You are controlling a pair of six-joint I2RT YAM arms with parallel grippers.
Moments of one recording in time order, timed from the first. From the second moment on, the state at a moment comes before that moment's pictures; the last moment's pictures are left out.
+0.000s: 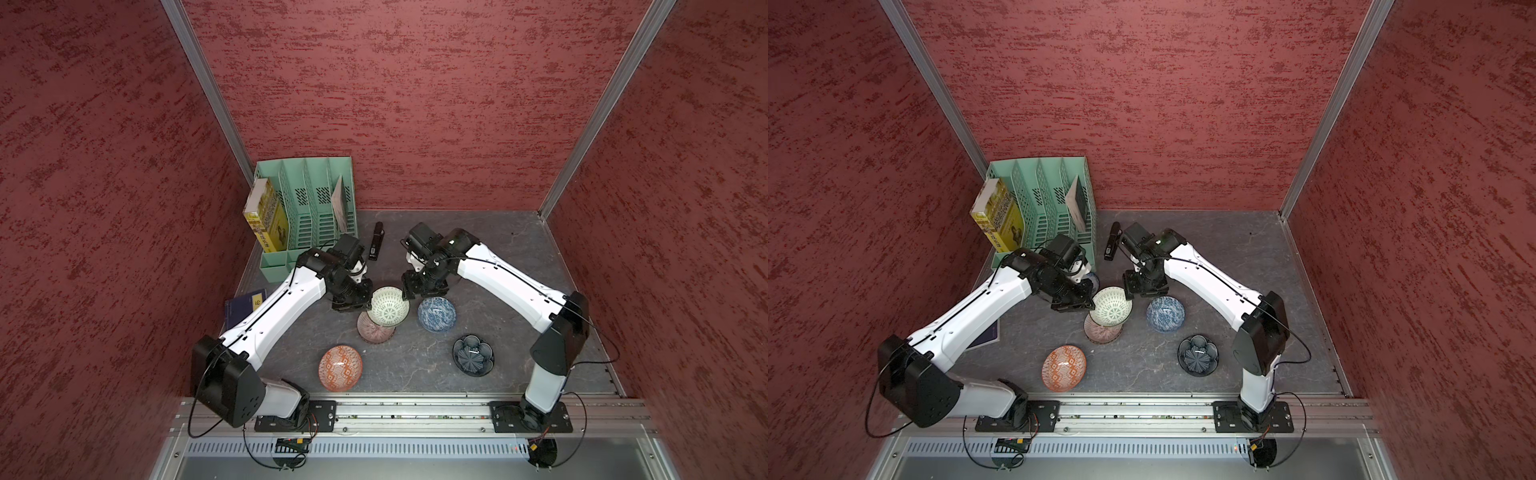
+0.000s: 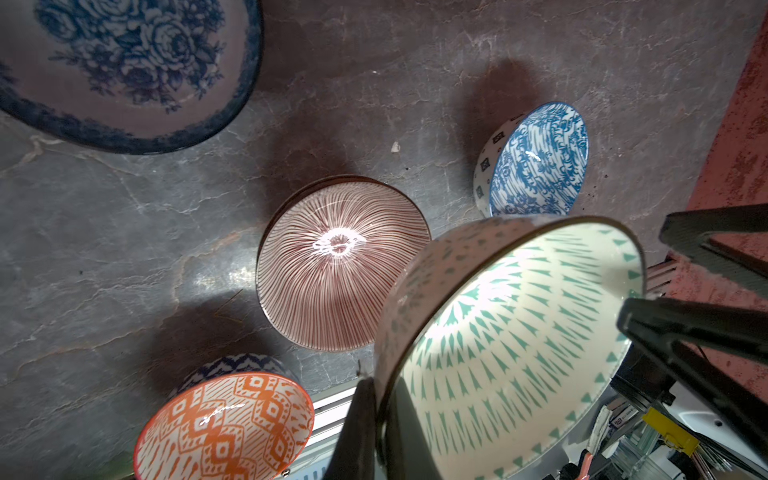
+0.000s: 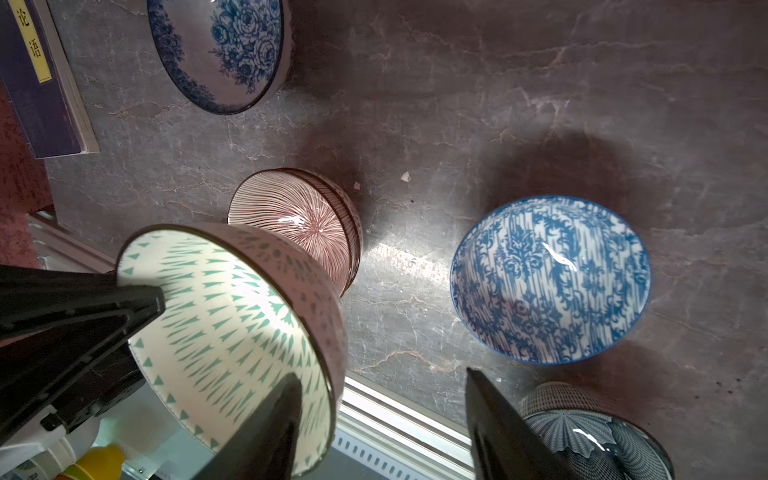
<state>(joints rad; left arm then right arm) -0.47 1.40 1.27 -1.18 0.32 -0.52 0.76 1.82 1.80 -1.27 -0.20 0.54</state>
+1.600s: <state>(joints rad) -0.43 1.38 0.99 -0.97 0.27 -0.52 0.69 1.72 1.65 -1.22 -0.18 0.53</state>
